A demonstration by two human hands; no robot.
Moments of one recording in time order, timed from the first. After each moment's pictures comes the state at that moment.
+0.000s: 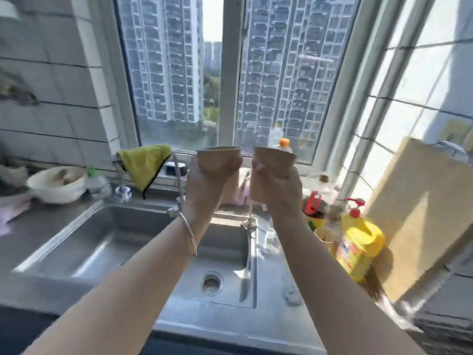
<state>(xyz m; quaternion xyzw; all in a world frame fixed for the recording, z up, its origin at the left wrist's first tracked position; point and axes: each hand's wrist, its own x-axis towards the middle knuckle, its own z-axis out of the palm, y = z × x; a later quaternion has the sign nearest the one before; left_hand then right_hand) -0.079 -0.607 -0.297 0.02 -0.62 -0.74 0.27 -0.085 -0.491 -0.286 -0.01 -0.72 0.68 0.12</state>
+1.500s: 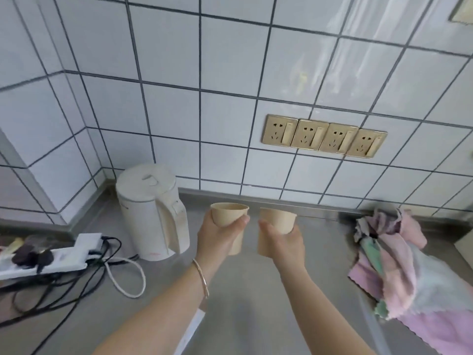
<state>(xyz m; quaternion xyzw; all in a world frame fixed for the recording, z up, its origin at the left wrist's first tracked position) 0.352 -1.443 -0.483 0.59 -0.35 -0.46 0.57 0.221 -1.446 -0.471 0.38 -0.68 0.45 -0.44</state>
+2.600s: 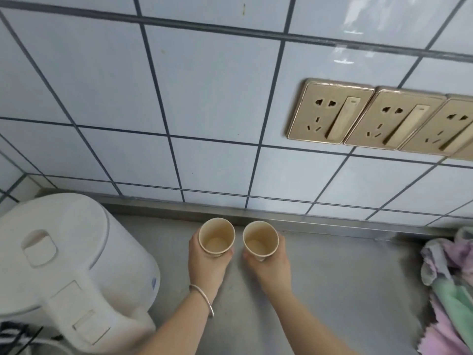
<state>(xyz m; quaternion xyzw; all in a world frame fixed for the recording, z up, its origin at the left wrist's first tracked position) 0.362 -1.624 -0.654 0.73 -0.32 -0.32 0.51 0.239 -1.630 -0.638 0.47 -0.72 0.31 -0.41</state>
